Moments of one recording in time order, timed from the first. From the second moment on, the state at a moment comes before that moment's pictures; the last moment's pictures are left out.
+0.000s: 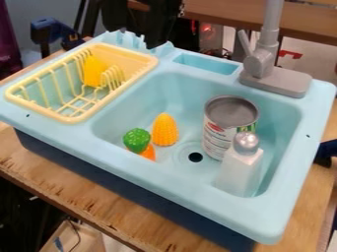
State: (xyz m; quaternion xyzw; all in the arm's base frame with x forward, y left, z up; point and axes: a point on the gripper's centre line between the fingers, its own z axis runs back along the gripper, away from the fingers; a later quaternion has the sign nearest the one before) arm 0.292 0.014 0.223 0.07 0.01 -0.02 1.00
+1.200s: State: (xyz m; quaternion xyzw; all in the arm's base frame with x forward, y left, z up) arm 0.268 -0.096 0.173 -0.04 0.02 -0.17 0.99
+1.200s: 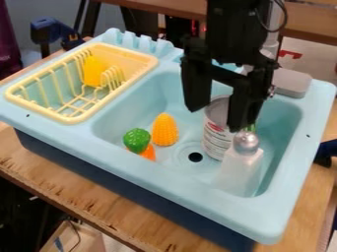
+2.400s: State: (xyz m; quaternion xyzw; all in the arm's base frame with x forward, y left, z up) arm 0.281 -0.120 0.135 -0.03 0.02 -0.20 0.98
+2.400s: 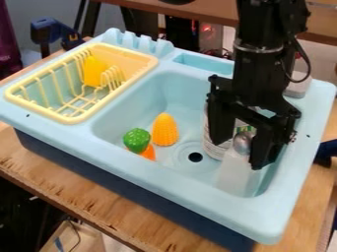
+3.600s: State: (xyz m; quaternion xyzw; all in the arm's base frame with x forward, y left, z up) arm 0.264 -0.079 0.192 -0.03 0.01 -0.17 0.99
